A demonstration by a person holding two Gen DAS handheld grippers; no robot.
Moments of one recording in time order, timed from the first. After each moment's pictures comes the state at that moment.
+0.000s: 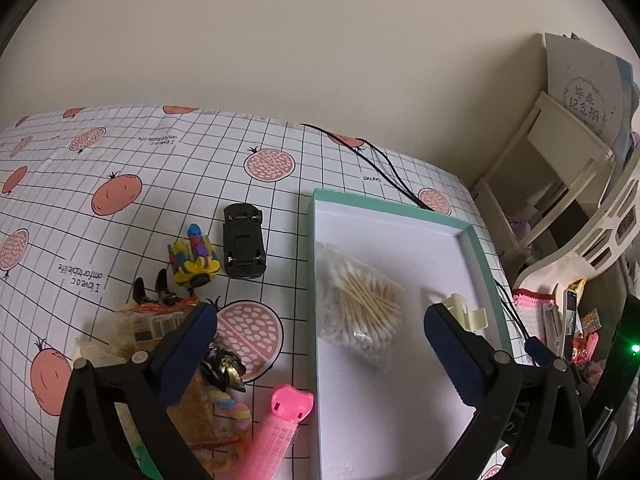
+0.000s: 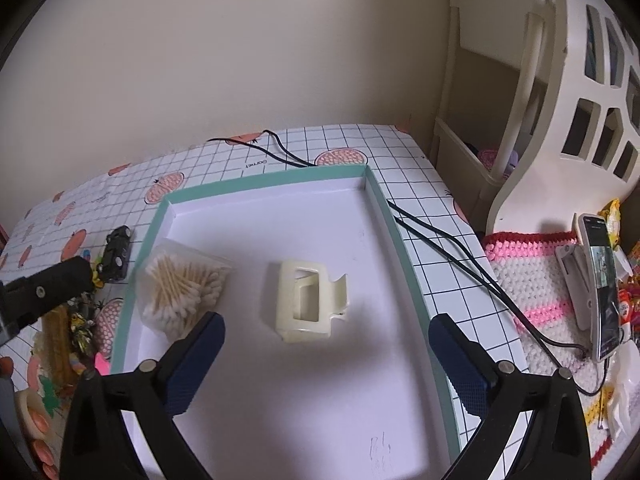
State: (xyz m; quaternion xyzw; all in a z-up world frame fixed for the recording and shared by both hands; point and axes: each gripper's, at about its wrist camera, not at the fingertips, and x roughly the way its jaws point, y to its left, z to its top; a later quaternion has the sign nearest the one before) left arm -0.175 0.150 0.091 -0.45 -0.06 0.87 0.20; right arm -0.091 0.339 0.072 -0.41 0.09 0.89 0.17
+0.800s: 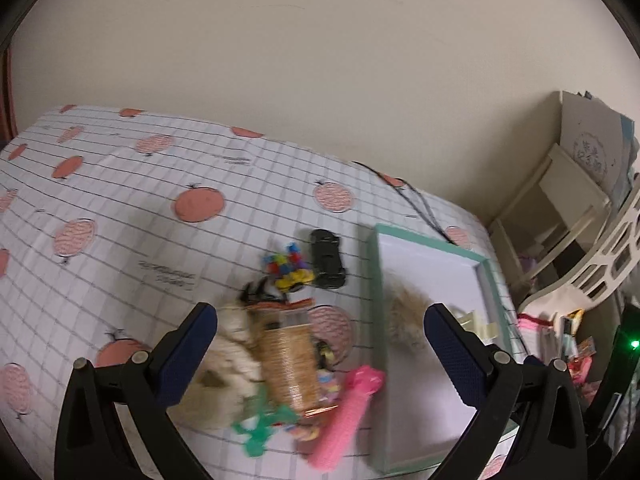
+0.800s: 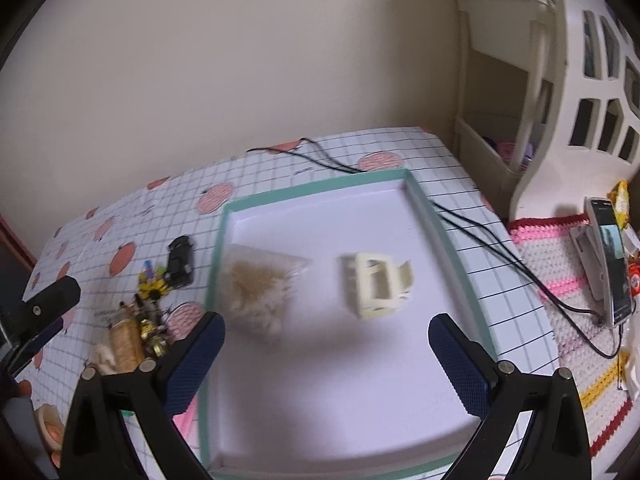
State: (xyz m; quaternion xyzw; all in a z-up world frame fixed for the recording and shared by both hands) left arm -0.156 0.060 0.118 -0.43 -0.10 0.89 0.15; right arm -0.084 0.286 0.100 -0.42 0.13 0.89 0.13
